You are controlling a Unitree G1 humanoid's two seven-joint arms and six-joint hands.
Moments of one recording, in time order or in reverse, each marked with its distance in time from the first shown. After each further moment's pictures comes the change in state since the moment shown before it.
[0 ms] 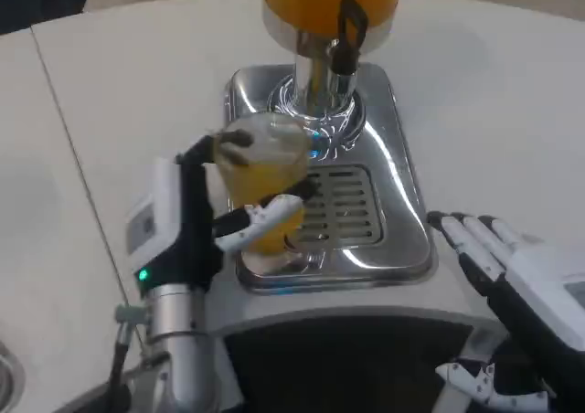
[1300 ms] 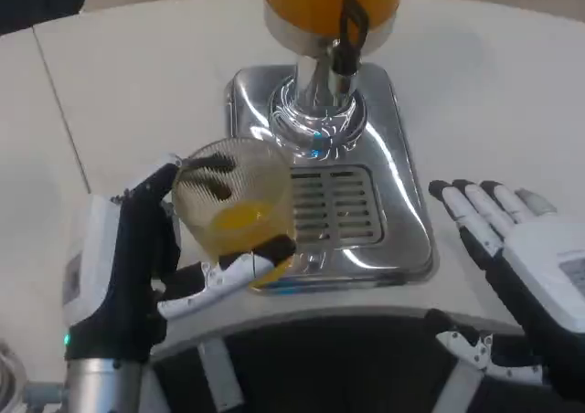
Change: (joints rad) left arm 0.435 0.087 0.114 -0.562 -0.062 -0.179 -0.254; right arm -0.057 -0.008 -0.003 0.117 -0.055 -0.090 -0.159
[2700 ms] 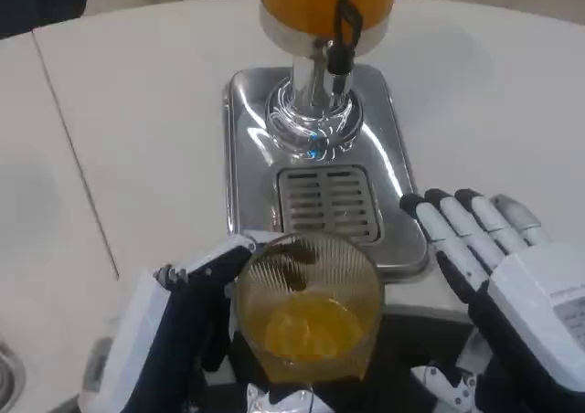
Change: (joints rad) left arm 0.344 -0.028 -0.011 -0.313 0.029 -0.163 -0.225; right arm 0.171 0.070 0.017 -0.127 -0.028 -0.124 -0.103
